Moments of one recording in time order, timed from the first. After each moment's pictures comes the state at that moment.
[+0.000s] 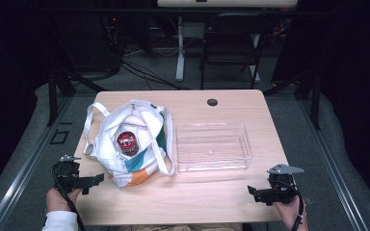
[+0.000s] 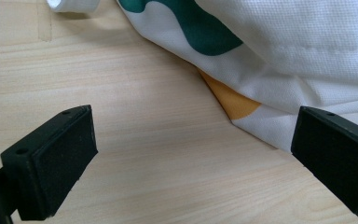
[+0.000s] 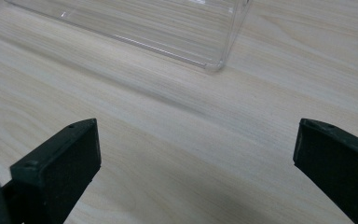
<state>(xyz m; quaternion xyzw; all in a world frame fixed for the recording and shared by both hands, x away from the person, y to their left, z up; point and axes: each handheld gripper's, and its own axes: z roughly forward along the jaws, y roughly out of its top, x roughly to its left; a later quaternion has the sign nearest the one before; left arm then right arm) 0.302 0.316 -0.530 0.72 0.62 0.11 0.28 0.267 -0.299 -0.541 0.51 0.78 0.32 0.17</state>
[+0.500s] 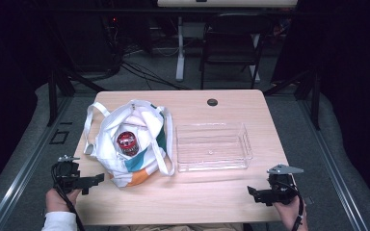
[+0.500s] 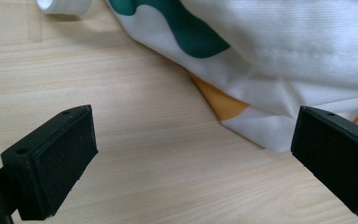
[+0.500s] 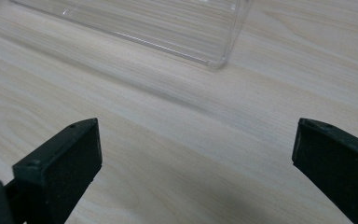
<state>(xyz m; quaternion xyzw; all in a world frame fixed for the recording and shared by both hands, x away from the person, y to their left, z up) 0.299 0.315 -0.526 0.72 0.61 0.10 0.30 0.266 -0.299 -0.541 0.51 0.78 0.32 0.16</state>
